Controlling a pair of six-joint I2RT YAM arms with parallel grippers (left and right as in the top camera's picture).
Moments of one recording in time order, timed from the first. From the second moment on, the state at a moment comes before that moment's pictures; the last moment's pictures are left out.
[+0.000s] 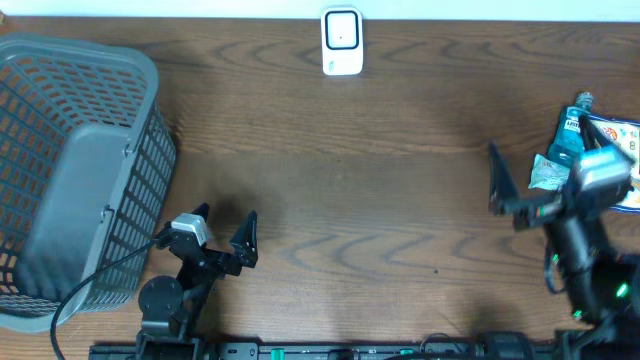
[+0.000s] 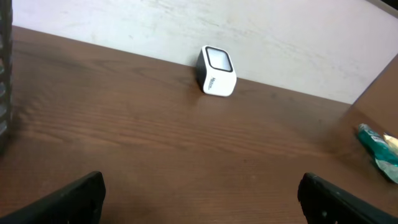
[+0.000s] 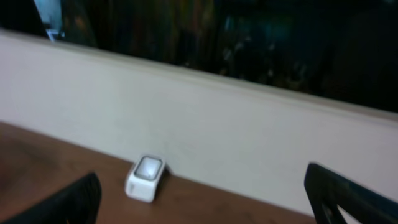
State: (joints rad) left arm -0.08 0.05 0.03 -0.12 0.26 -0.33; right arm 0.01 0.52 0.85 -0.21 -0.24 -0.14
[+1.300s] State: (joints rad) left arm -0.08 0.05 0.03 -0.12 0.26 -0.33; right arm -0.13 0.01 0.01 -0.02 -0.24 0.01
